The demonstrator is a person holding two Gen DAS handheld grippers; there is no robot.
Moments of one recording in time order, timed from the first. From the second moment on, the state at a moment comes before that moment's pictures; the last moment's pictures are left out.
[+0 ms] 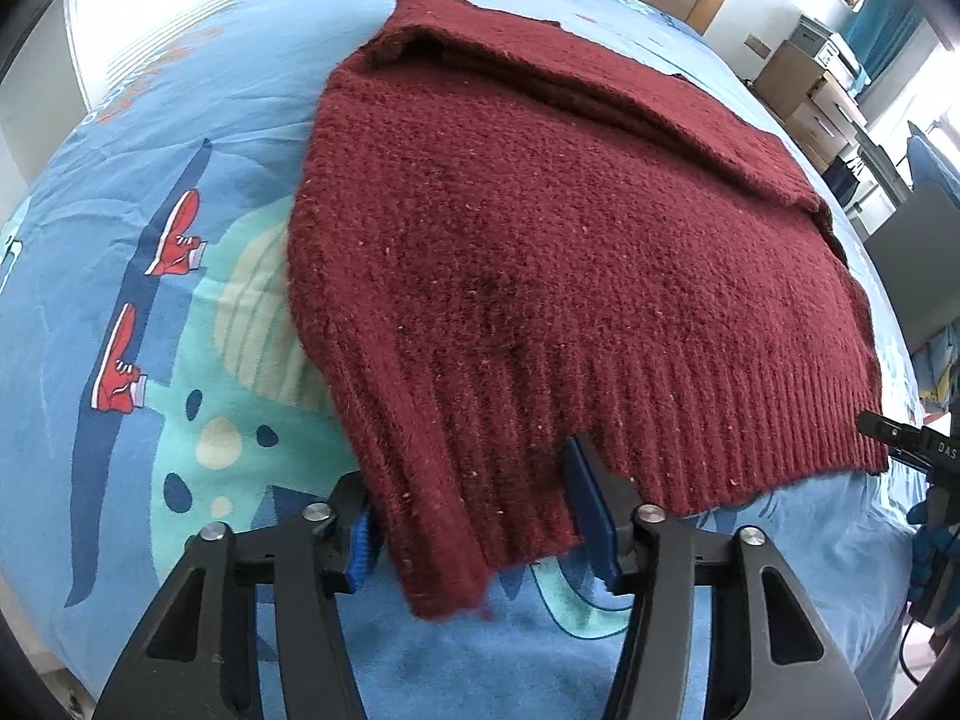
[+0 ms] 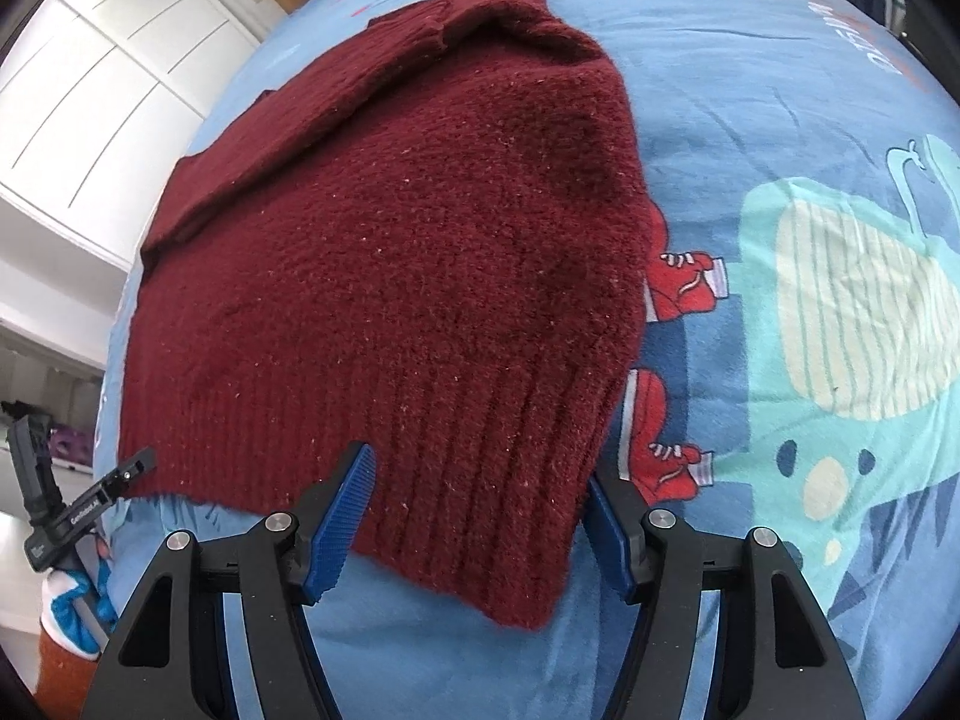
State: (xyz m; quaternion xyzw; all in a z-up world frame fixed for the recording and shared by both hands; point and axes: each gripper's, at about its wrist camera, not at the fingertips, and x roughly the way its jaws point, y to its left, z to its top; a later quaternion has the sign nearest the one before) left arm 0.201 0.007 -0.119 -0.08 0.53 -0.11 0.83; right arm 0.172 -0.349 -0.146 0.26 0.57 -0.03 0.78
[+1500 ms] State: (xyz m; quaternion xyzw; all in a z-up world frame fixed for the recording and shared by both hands) left arm 0.211 0.000 -0.122 -0.08 0.54 -0.14 0.82; right arm 0.175 -0.350 -0.152 0.30 0.55 0.04 0.78
